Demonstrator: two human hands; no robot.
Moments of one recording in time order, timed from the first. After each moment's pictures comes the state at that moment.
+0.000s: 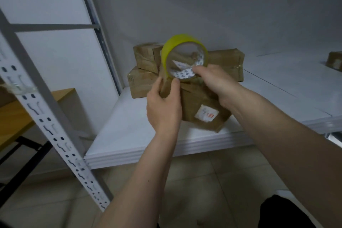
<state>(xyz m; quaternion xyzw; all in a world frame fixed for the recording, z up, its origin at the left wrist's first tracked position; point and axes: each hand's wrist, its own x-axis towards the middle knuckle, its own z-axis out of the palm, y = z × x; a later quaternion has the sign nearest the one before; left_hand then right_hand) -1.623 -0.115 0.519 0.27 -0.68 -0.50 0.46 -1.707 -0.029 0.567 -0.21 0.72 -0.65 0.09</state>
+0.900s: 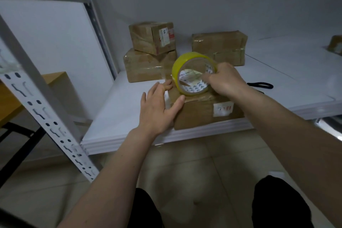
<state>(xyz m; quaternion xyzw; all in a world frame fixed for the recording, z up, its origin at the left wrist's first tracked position) -1.616 -0.183 0.452 0.09 -0.91 -0.24 0.33 -1.717 -0.026 0.528 -0.23 0.88 -0.41 -0.01</state>
